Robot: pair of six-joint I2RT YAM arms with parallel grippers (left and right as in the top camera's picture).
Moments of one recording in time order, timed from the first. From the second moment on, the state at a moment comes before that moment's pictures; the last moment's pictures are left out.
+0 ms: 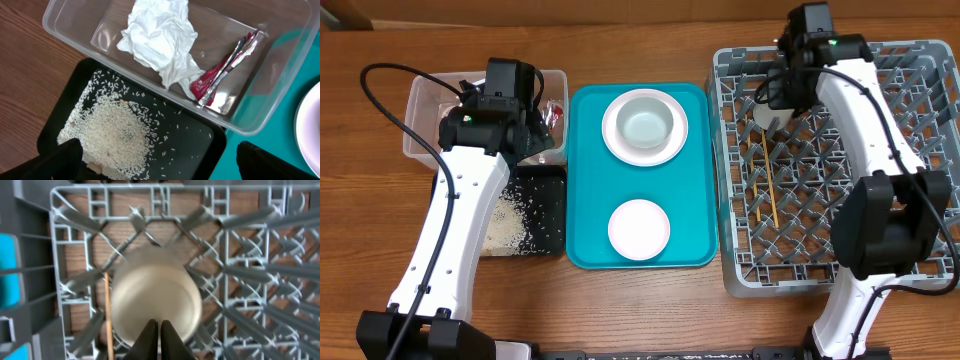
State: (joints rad) left arm -0.12 1.56 1.44 -1.06 -0.40 -0.54; right arm 0.07 2.08 1.89 -1.06 0.09 0.05
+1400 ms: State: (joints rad) left arm -0.12 1.56 1.44 -1.06 -0.40 -0.54; right arm 0.61 1.97 1.92 -0.92 -0.26 0.18
